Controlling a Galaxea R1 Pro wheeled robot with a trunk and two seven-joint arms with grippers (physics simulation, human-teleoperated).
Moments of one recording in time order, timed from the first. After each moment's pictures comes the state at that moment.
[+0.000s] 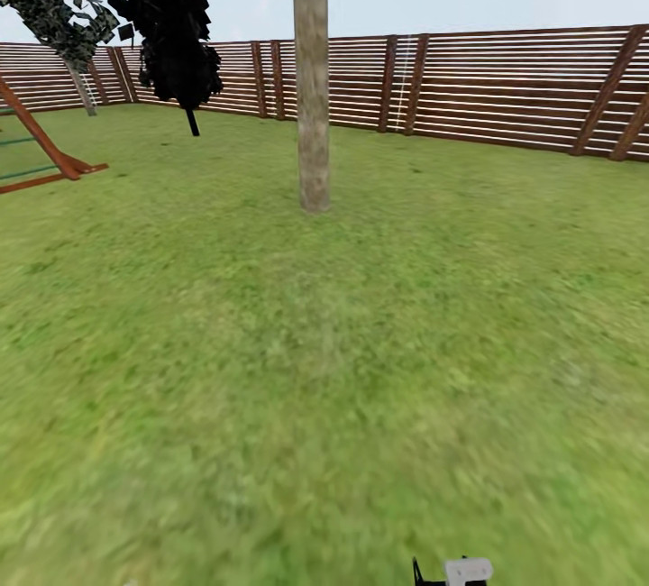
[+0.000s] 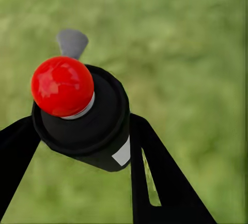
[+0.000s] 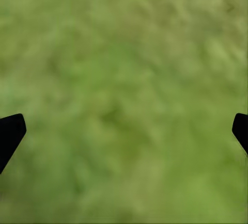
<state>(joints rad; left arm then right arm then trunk) -0.27 0.16 0.55 -0.16 -0.27 -0.50 0.00 -0.36 0.02 0.08 -0.04 0.08 -0.64 -0.16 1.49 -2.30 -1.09</state>
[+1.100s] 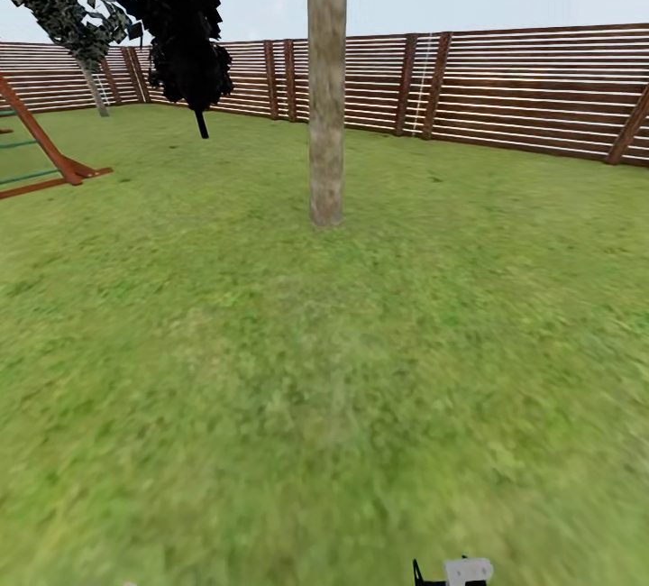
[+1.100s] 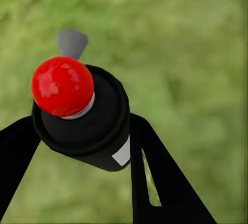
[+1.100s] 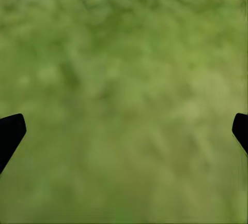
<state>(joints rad) -0.27 0.16 0.55 -0.16 -0.27 -0.50 0.00 -0.36 0.02 0.08 -0.04 0.08 -0.64 -0.16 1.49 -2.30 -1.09</state>
